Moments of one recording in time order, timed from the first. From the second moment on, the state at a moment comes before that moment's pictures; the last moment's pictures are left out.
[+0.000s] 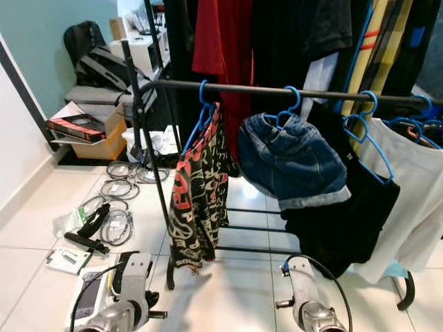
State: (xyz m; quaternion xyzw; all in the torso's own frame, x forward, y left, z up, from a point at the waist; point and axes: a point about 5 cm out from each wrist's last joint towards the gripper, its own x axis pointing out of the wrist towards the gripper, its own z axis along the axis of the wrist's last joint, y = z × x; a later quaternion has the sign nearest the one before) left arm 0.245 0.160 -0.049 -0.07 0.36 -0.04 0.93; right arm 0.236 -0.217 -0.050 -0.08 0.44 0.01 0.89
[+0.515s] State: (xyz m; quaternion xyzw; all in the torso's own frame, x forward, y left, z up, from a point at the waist) left arm 0.339 0.274 0.105 -0.12 -0.02 0.14 0.98; right arm 0.238 -0.224 -0.047 -0.09 0.44 0.00 0.89
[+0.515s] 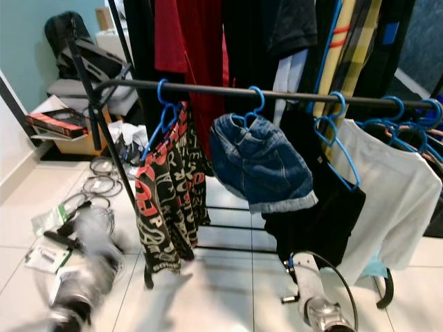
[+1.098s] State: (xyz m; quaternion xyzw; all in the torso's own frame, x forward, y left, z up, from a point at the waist) left arm 0.380 0.206 0.201 -0.09 -0.18 -0.05 0.98; right arm 0.240 -0.214 -0.048 -0.09 0.43 0.01 0.90
